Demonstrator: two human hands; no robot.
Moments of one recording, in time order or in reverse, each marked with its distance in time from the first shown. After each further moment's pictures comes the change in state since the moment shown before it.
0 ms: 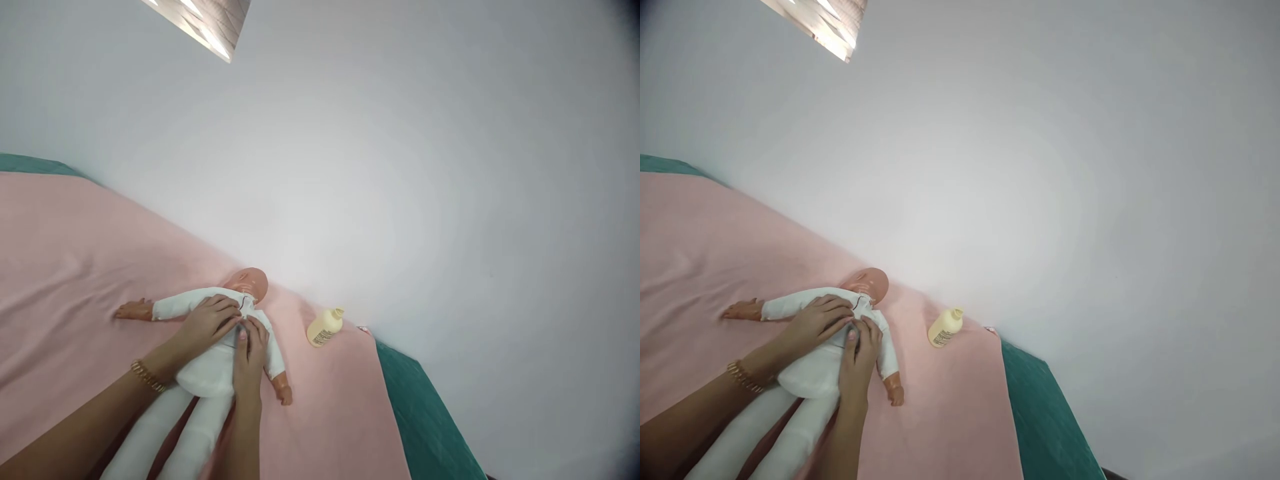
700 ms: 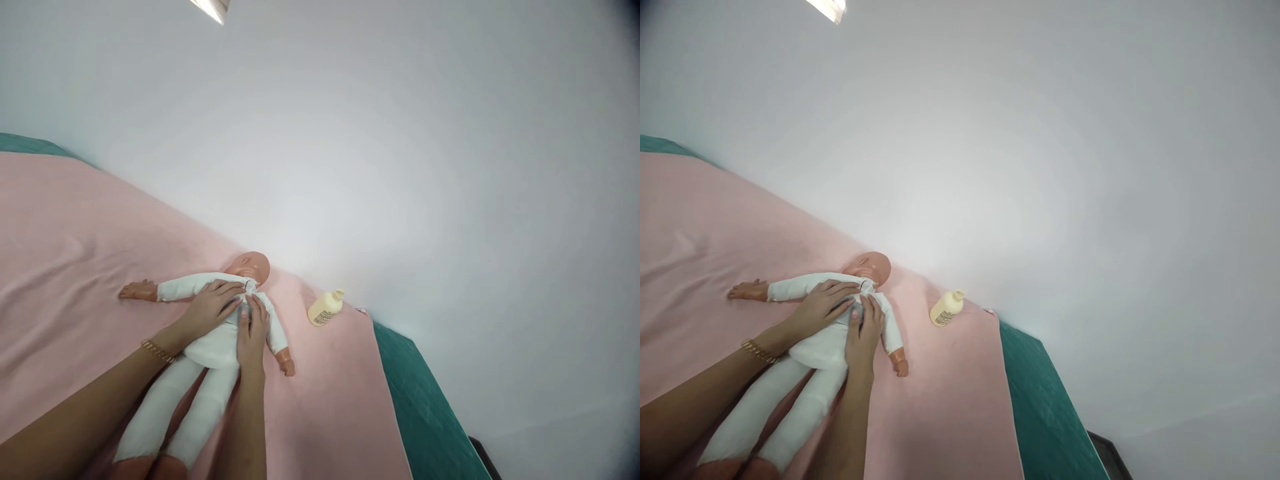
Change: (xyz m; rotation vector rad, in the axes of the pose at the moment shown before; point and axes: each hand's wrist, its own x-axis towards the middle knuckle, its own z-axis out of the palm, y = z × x) left_hand -0.011 -0.015 0.014 0.013 0.007 -0.024; right_hand -0.001 0.010 0.005 -0.119 -0.048 -0.019
